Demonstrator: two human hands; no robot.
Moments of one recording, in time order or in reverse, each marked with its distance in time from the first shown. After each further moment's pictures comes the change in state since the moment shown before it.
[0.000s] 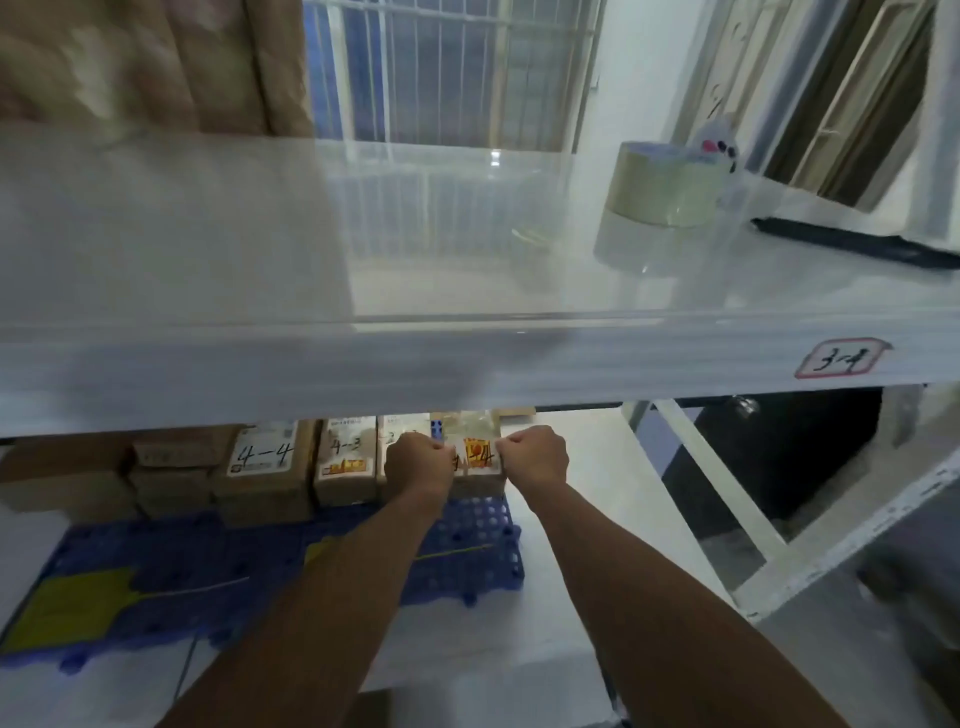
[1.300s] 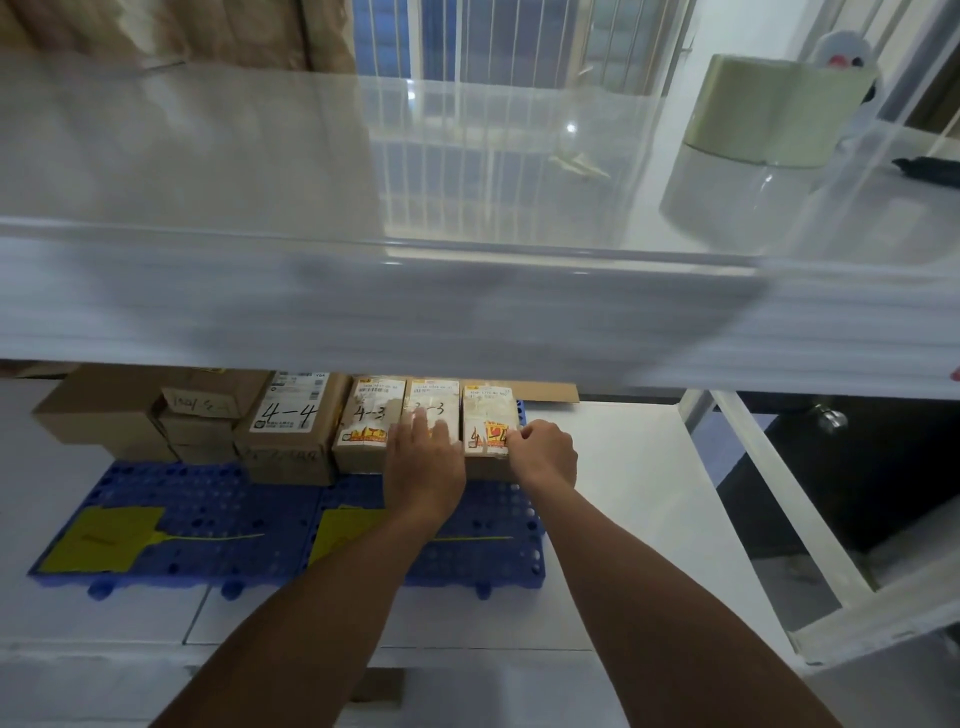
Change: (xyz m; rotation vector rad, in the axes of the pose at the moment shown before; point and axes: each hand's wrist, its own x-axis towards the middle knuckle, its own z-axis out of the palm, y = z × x) left_hand 0.010 -0.064 0.019 0.685 0.159 0.414; right_hand 0.039 0.025 0.064 -0.094 0.004 -0.062
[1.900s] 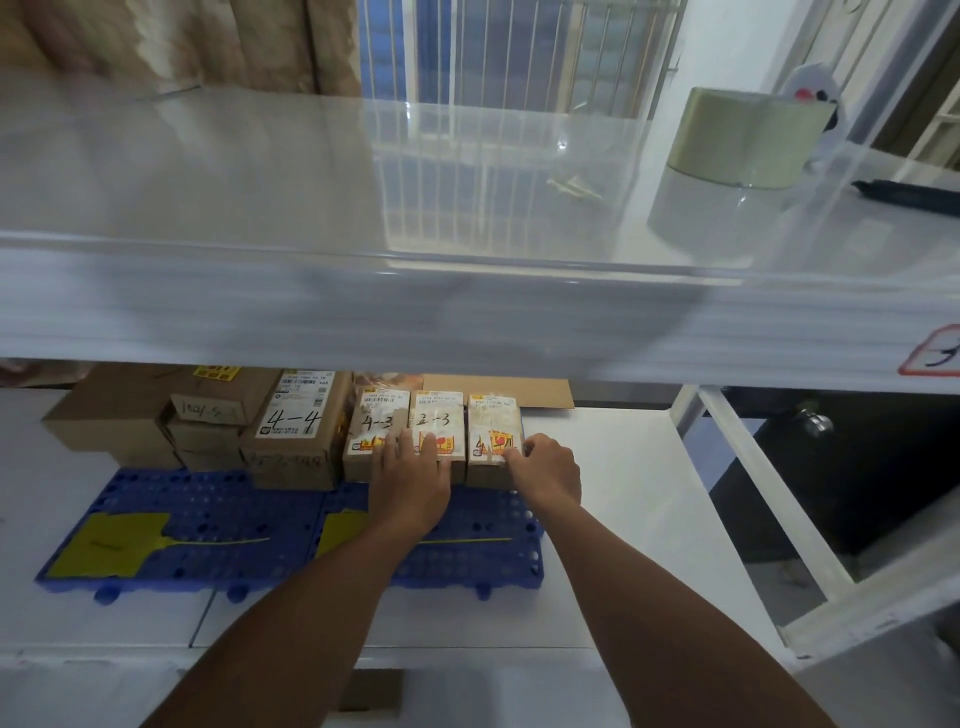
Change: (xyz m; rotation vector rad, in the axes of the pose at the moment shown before) left_hand -0.009 -0.020 -0.012 -0.008 -0.215 -0.033; right_hand -0.020 0.010 -0.012 -0.052 -0.042 -0.079
